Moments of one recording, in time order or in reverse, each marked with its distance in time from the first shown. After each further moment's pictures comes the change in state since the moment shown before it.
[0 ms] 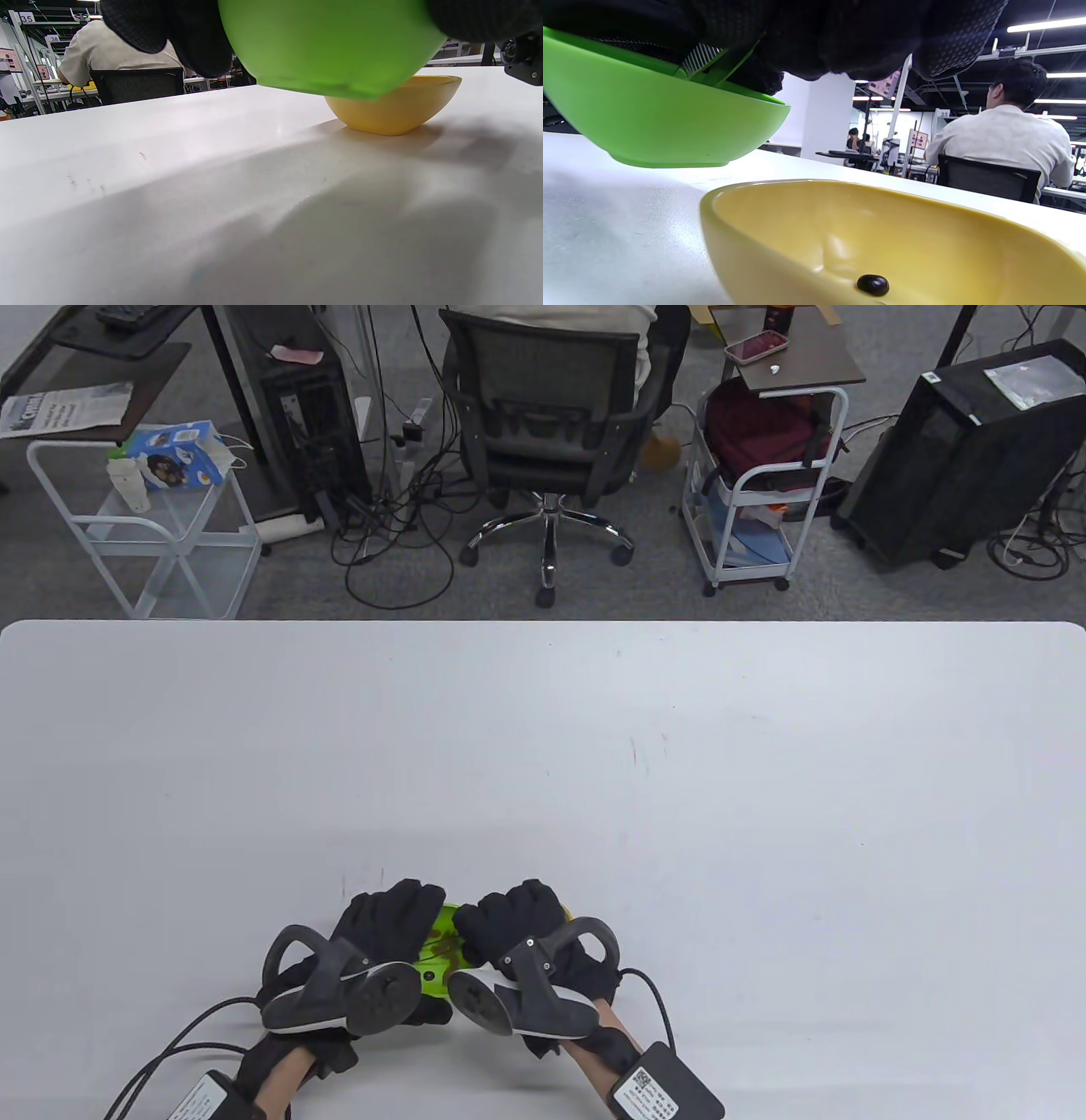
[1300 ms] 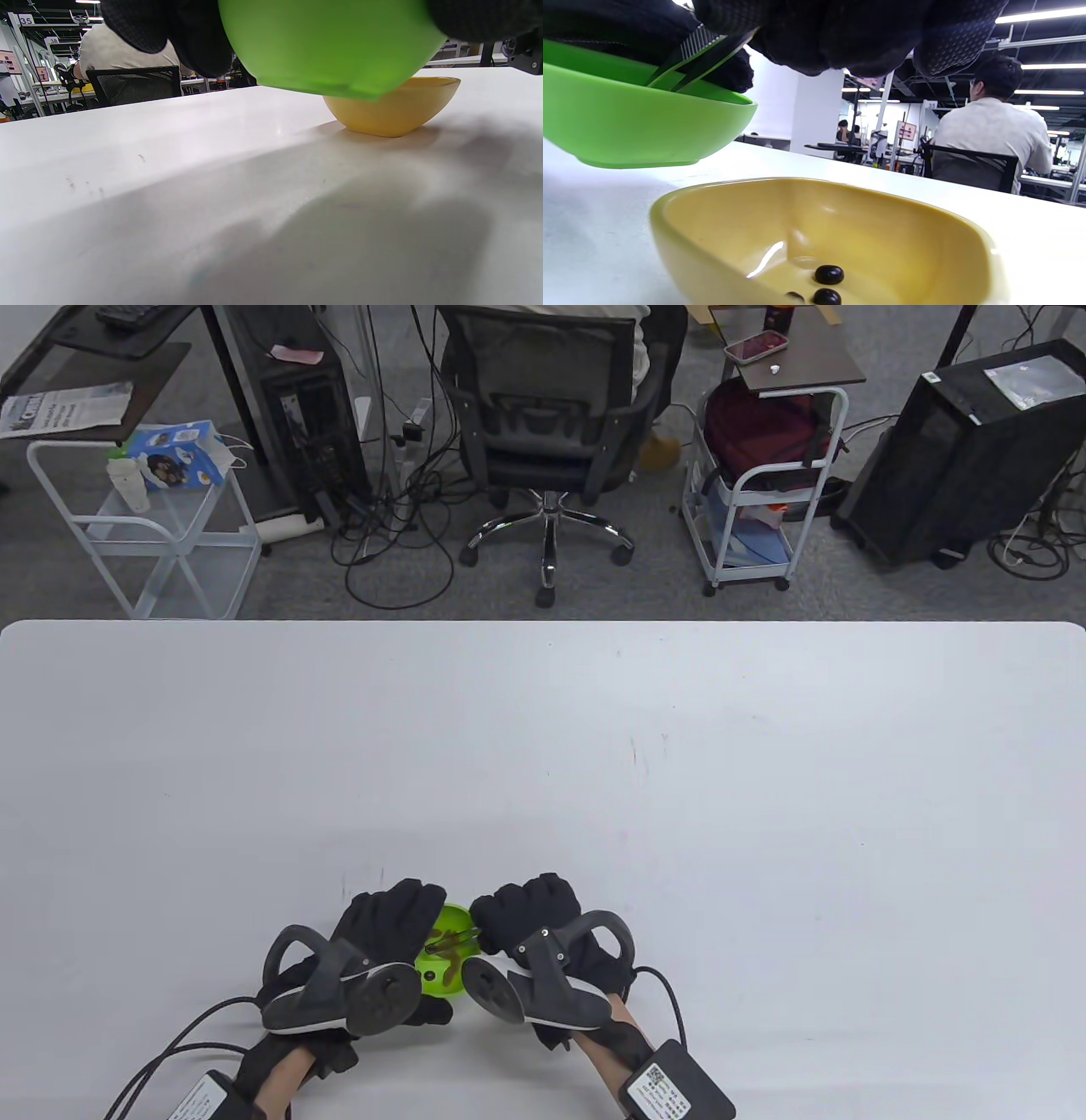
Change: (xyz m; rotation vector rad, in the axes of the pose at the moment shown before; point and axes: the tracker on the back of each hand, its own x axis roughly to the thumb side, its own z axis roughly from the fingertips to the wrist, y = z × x) left_hand 0.001 0.000 0.001 0.005 -0.002 -0.002; right_hand -0.017 -0.006 0.002 0.029 0.052 -0.004
